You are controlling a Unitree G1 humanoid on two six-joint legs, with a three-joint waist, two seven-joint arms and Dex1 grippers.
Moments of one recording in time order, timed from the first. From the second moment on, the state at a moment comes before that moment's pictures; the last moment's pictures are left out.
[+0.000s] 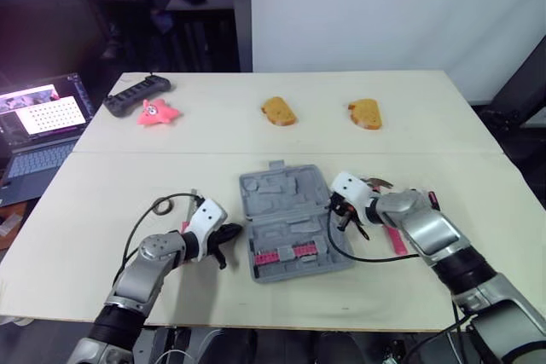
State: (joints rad) left arm -0.19 0.44 -0.18 0.10 -0.12 0.29 -0.77; right arm -0.53 -0.66 0.40 0.11 0.06 0.67 0.72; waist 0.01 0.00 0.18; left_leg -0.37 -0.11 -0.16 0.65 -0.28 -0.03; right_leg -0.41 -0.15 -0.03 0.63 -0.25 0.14
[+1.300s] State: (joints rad) left arm 0.12 0.67 -0.13 -0.12 -0.21 0.28 -0.97; right arm -0.13 -0.61 0.37 -0.67 0.17 1.28 0.59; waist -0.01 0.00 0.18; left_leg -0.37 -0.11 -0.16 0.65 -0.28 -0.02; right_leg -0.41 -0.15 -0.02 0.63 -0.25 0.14
